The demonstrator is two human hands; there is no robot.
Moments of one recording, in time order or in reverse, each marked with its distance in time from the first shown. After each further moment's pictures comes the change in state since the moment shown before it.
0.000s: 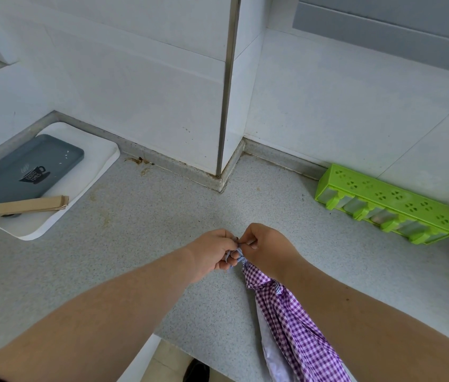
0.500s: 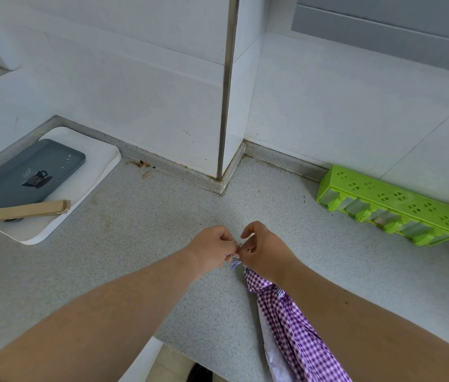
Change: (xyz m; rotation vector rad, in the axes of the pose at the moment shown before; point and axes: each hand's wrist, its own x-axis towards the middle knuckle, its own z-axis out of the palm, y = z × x) left_hand 0.004 0.003 -0.006 0.313 0.150 0.094; right_hand 0.000 -0.003 0.006 0.121 -0.025 0.050
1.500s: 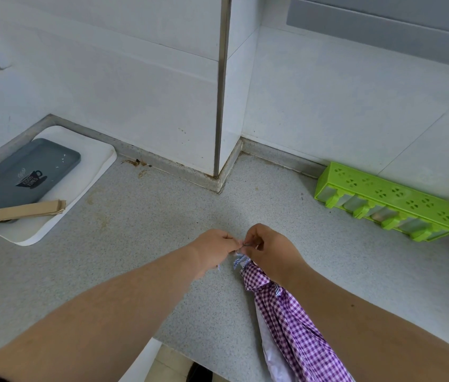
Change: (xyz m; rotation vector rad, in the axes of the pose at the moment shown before) left_hand 0.002 0.011 0.009 0.049 -0.056 -0.080; right_hand -0.005 0.015 -0.008 -0.045 0.070 -0.018
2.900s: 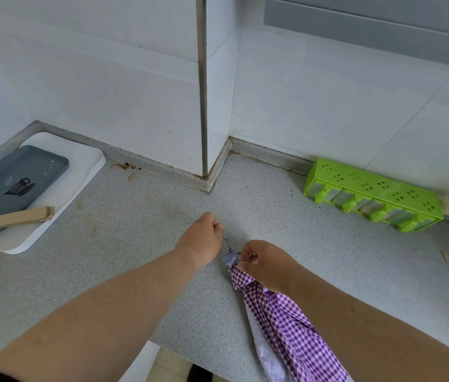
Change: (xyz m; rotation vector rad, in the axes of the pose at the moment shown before) left_hand 0.007 0.007 0.003 0.411 0.309 0.196; right_hand -0.023 0.010 -0.008 -0.082 -0.191 0.063
